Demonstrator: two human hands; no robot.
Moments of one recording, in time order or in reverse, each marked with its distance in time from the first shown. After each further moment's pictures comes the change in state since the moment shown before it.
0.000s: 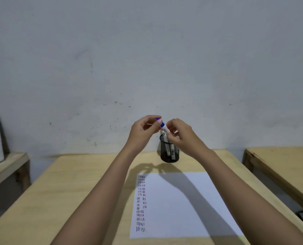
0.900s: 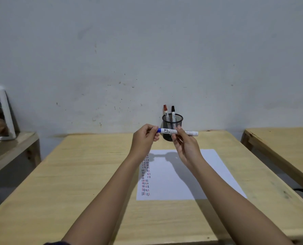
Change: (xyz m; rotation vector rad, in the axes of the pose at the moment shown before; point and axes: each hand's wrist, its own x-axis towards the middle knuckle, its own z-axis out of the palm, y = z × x) left_hand -0.071 -0.048 0.002 0.105 0.110 -0.111; right_hand -0.073 -0.009 0.054 1.487 0.424 0.699
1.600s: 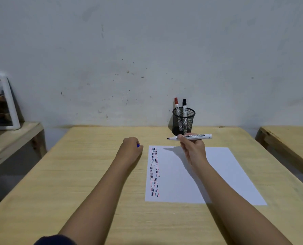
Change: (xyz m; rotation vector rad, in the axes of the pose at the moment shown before) left_hand 0.013 -0.075 -0.067 0.798 -0.089 -0.298; right_hand 0.026 0.037 -0.025 -0.361 0.063 -0.089
